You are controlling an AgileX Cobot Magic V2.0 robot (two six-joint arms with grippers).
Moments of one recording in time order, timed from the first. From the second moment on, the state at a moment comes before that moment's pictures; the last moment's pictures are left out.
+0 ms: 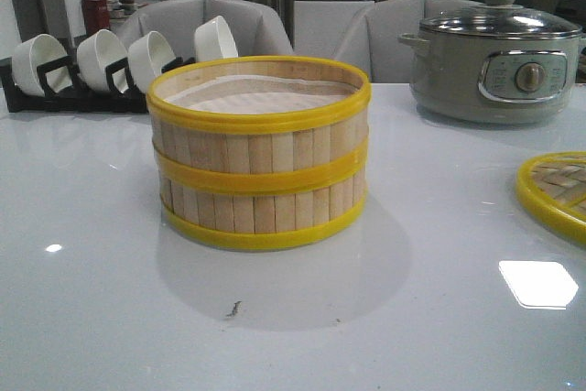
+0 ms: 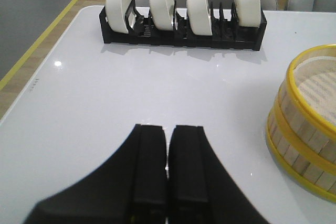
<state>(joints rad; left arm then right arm) -0.08 0.63 -0.61 0.12 0.41 -0.16 -0.20 1.80 -1.21 0.05 0.59 0.07</state>
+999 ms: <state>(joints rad) -0.08 0.63 -0.61 0.12 0.41 -0.16 -0.20 1.82 -1.21 0.06 0.56 0.07</state>
